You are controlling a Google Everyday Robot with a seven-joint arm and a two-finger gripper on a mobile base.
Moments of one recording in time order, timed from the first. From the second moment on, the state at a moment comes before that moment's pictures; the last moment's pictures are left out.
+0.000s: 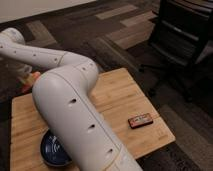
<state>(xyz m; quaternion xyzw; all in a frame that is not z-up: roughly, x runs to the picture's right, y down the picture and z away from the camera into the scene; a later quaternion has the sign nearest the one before) -0.442 0.005 0.746 -0.21 -0.22 -0.52 0.80</state>
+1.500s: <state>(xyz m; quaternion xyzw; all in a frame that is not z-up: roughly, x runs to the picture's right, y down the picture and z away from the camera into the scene) -0.308 0.173 0.653 -0.26 -0.15 -0.34 0.89</state>
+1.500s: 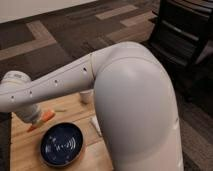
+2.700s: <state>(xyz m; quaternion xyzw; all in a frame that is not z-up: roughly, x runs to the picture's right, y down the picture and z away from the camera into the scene) -0.259 0.231 0.636 -0.28 -0.12 -0.22 0.93</state>
